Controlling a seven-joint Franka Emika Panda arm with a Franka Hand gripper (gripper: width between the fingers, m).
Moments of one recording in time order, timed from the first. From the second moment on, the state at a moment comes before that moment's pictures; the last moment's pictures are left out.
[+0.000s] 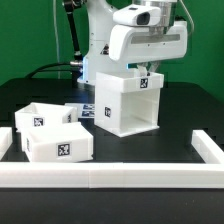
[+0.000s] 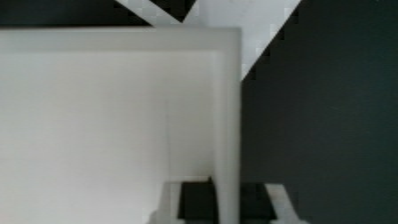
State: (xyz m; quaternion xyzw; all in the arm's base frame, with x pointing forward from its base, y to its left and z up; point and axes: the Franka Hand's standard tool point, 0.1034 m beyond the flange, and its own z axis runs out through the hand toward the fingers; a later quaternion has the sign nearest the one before) arm 0.371 0.076 0.096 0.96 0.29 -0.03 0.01
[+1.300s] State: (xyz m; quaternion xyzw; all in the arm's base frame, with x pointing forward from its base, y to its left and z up) arm 0.530 0.089 0.098 0.99 0.15 0.04 -0.01
